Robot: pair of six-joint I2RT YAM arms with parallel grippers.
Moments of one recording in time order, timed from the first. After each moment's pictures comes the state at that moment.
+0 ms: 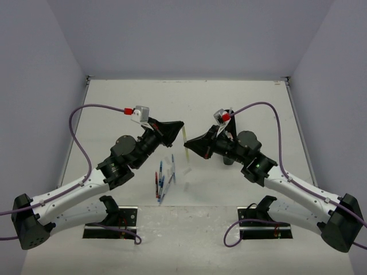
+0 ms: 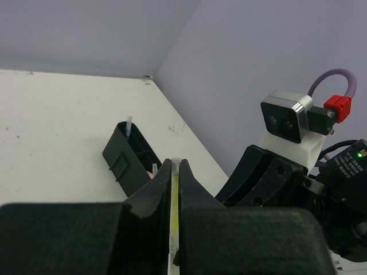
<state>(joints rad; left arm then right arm) -0.92 0.93 0.72 0.35 -0.25 -0.56 0.78 0.98 0.66 0.32 -0.33 0.55</state>
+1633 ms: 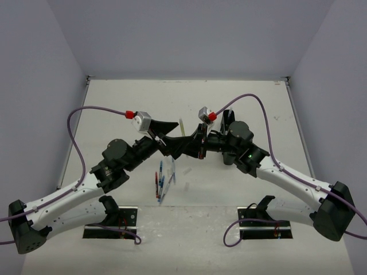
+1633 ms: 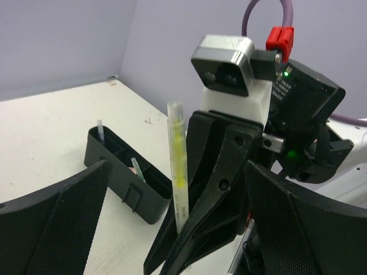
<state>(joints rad) -0.93 0.85 0.70 0.36 -0.02 -0.40 0.79 1.13 0.79 0.35 -0.65 0.40</state>
